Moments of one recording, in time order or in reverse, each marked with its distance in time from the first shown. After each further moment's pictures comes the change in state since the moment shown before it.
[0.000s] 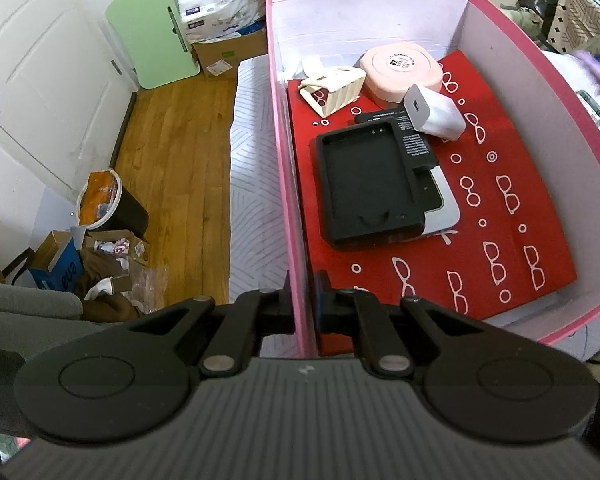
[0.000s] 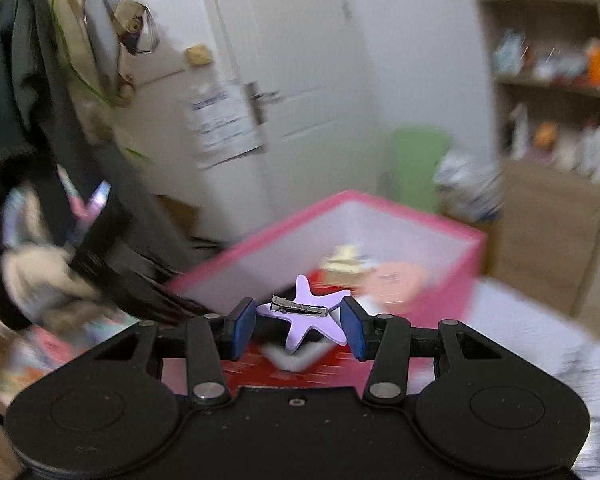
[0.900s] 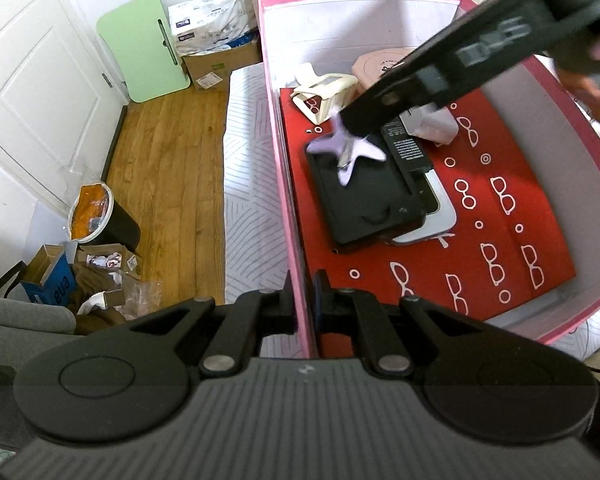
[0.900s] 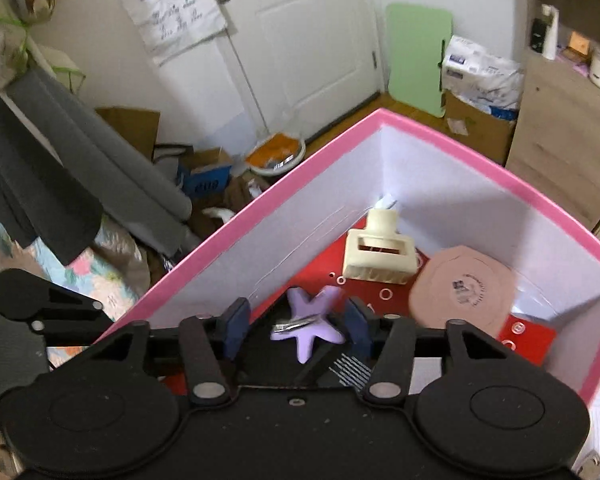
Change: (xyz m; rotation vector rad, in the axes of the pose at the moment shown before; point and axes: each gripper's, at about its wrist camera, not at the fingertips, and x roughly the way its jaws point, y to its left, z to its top) left arm -0.001 0.004 -0.007 0.015 -0.041 -0.030; right arm 0.171 -0.003 0.059 0.058 0.374 -0.111
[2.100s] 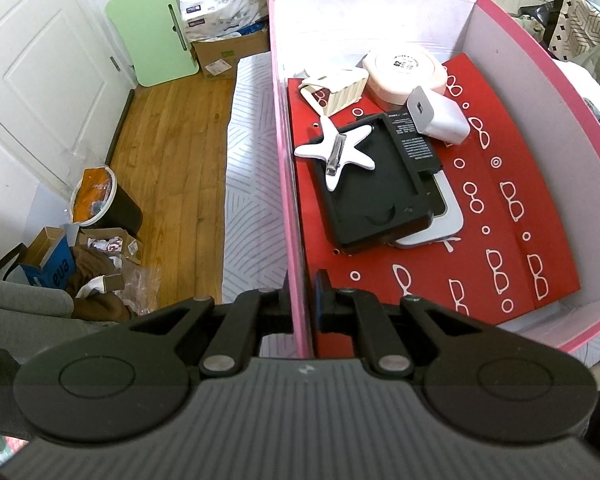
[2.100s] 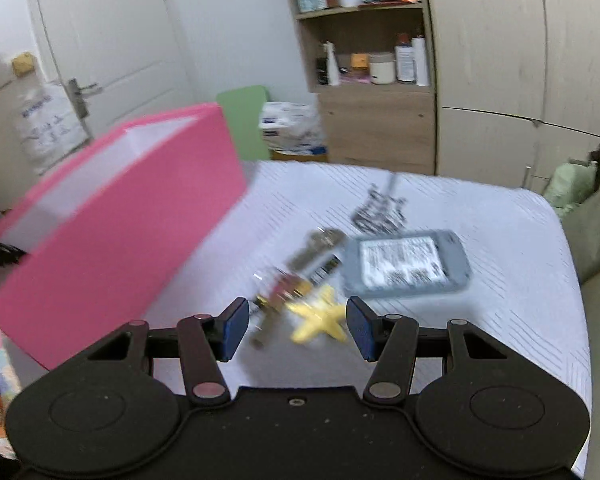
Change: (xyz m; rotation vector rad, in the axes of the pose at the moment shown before) left arm 0.007 0.000 0.006 -0.043 0.035 0.012; right arm -0.117 -0.121 -0.236 0.263 -0.348 -0.358
